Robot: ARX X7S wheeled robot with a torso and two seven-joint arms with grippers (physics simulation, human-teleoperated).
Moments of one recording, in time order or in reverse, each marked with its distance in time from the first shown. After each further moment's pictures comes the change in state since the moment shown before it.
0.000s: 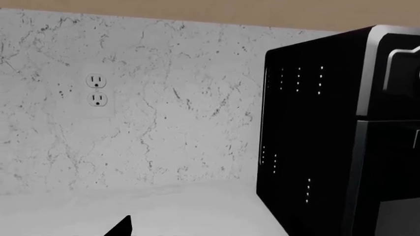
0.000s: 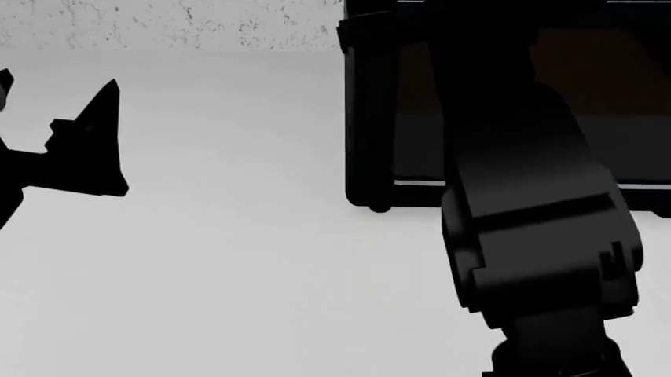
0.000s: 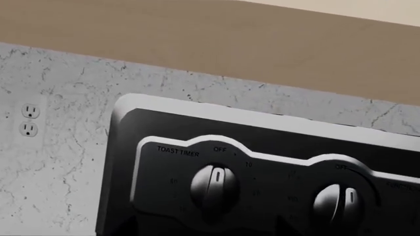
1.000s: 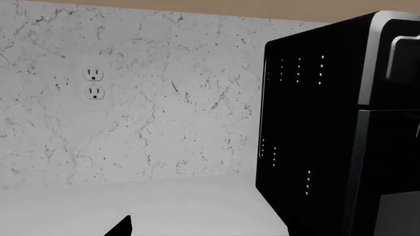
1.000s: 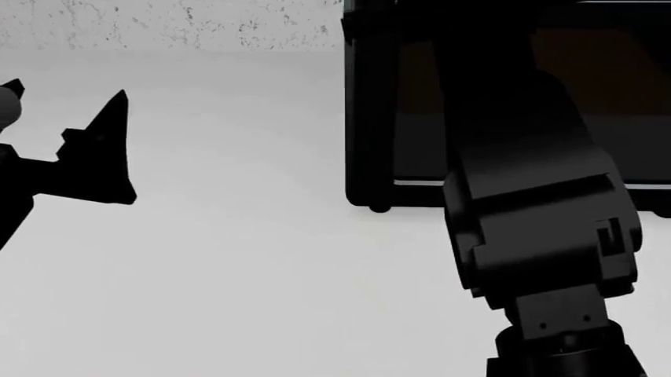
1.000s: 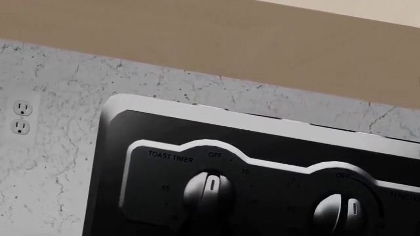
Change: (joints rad) left arm 0.016 -0.006 0.029 -0.024 0.005 0.034 -0.001; right arm 0.042 0.011 -0.034 0.090 0.012 -0.050 0.007
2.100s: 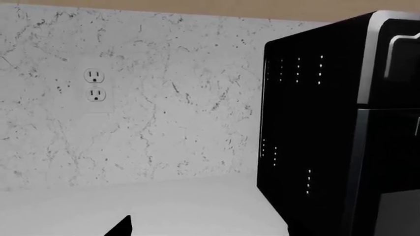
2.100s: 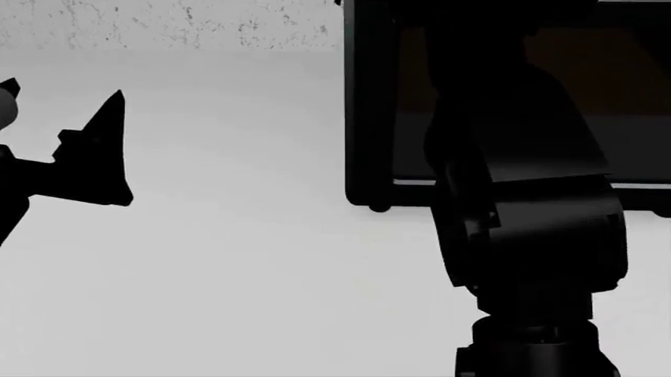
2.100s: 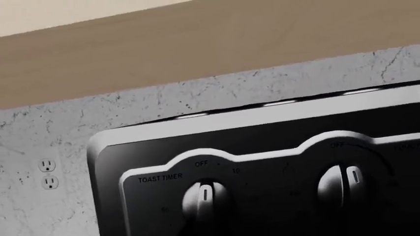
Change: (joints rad) left arm 0.000 -0.020 0.007 0.010 -0.019 0.002 -0.014; right arm 0.001 -0.096 0.165 0.042 0.159 -0.033 0.084
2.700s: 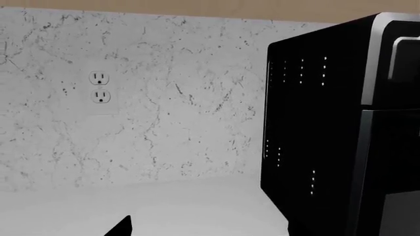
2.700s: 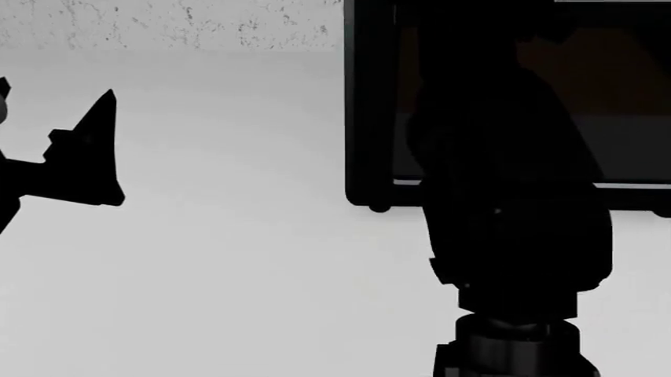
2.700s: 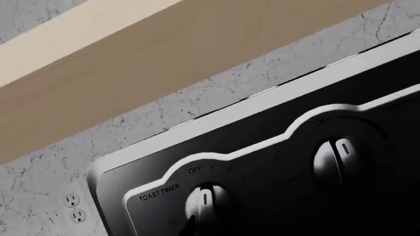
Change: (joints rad) left arm 0.004 -0.020 -0.008 0.010 -0.015 -0.001 -0.007; right arm -0.001 -0.057 0.082 0.018 0.151 -0.047 0.102
